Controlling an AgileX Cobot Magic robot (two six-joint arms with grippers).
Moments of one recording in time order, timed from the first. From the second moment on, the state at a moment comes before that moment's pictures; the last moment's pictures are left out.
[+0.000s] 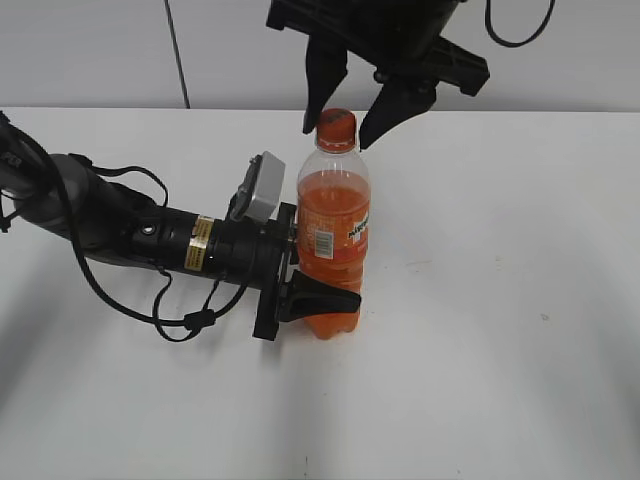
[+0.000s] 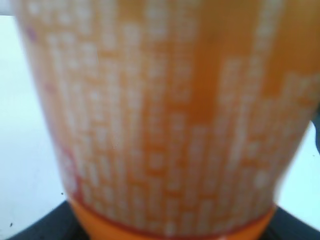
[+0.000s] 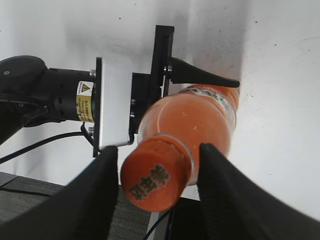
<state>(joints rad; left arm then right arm) -0.36 2.33 -1.19 1.49 -1.20 -0.60 0.61 1.88 -1.78 0.25 1.23 0.53</state>
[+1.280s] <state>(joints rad) -0.36 2.33 -1.19 1.52 -1.20 -0.61 0.61 1.88 -1.78 0.27 1.23 -0.31</state>
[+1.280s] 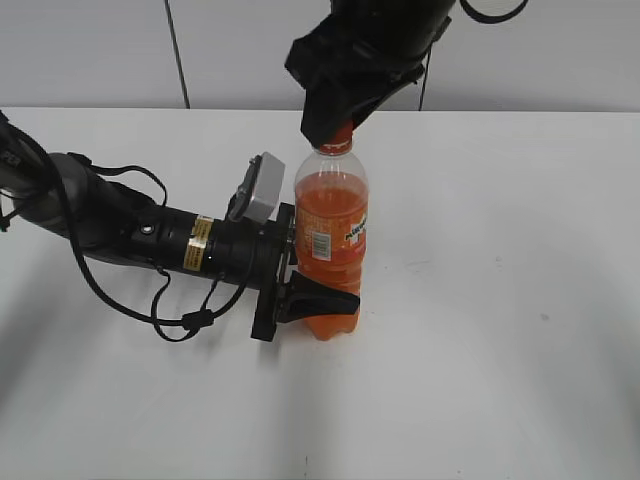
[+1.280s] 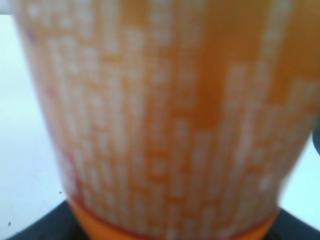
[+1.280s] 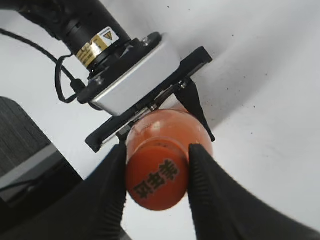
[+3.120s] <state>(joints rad) -0.36 2.33 -1.19 1.53 -1.20 -0.59 0.61 1.88 -1.78 0.33 1.24 -1.63</state>
